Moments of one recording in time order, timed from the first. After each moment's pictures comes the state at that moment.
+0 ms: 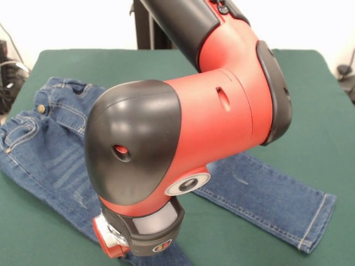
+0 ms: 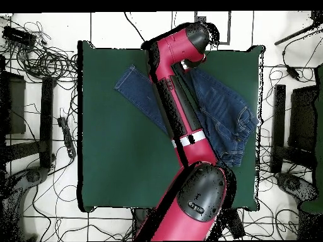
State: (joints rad) arm -0.46 -0.01 1.32 0.91 1.72 -1.59 1.65
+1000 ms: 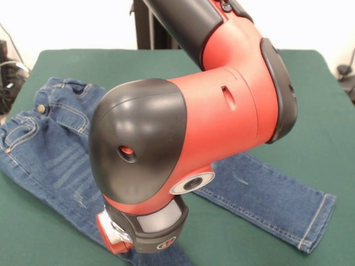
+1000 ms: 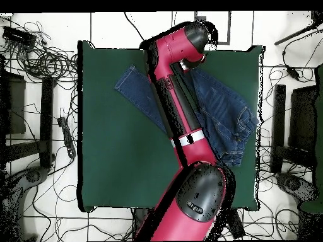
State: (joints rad) arm -0.45 -0.01 1.33 0.91 1.73 -1.62 1.65
